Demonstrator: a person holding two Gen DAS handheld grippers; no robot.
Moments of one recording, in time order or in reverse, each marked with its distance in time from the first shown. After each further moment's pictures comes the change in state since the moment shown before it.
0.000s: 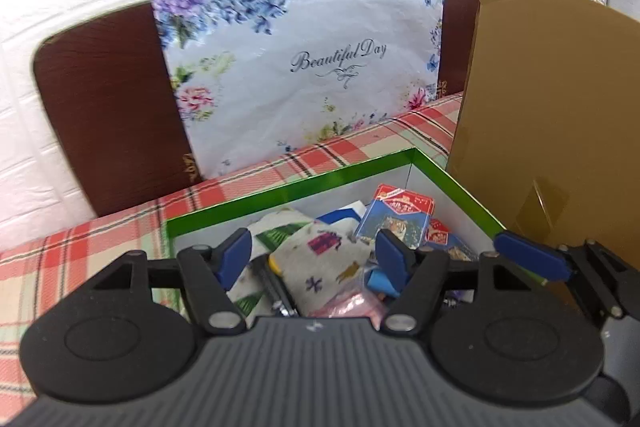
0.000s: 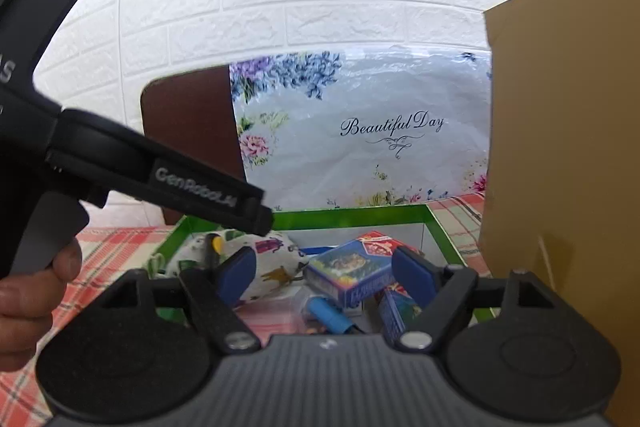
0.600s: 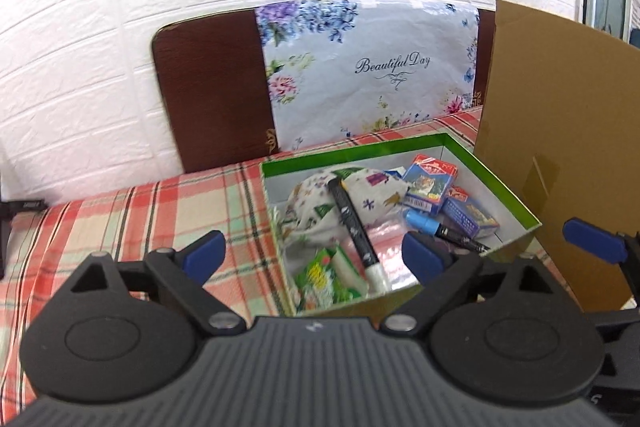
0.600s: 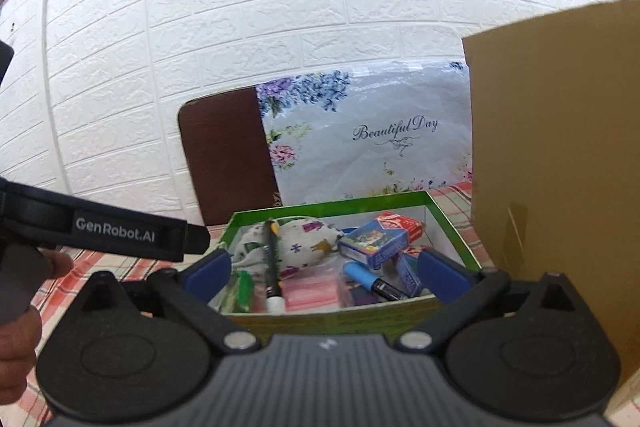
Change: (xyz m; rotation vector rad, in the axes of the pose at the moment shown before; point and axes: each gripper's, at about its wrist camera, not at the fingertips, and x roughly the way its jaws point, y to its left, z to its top) left arm -0.100 0.012 -0.055 -0.088 -0.040 0.153; right arm -0.095 0.025 -0.005 0.044 -0.006 0.018
